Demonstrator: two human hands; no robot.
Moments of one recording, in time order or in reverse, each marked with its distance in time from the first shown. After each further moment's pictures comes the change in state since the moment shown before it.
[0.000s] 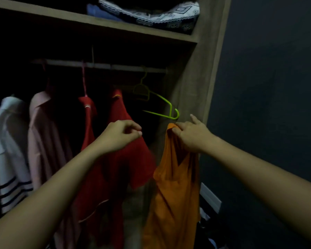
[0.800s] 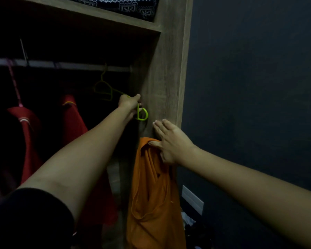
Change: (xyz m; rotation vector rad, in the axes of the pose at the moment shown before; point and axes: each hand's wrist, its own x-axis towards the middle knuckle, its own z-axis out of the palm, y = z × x) left_hand 0.242 0.045 0.117 -0.898 0.169 -0.398; right_hand 0.023 0.029 0.048 -0.427 0.046 -0.038
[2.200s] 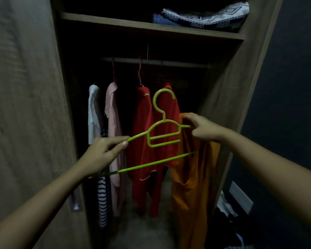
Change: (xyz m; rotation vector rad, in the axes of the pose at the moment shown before) left_hand -0.354 -0.017 -0.329 0.951 0.041 0.578; right_hand -0.044 -0.055 -0.171 1.640 0.002 -0.062
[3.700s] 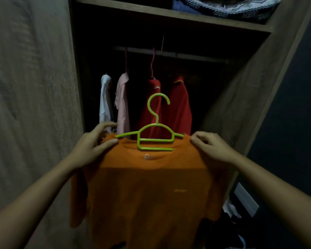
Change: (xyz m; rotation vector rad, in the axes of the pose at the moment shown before) left_hand -0.017 -0.056 -0.023 -0.004 -0.002 0.032; right_hand 0.001 0.060 0.053 0.092 0.073 -0.226
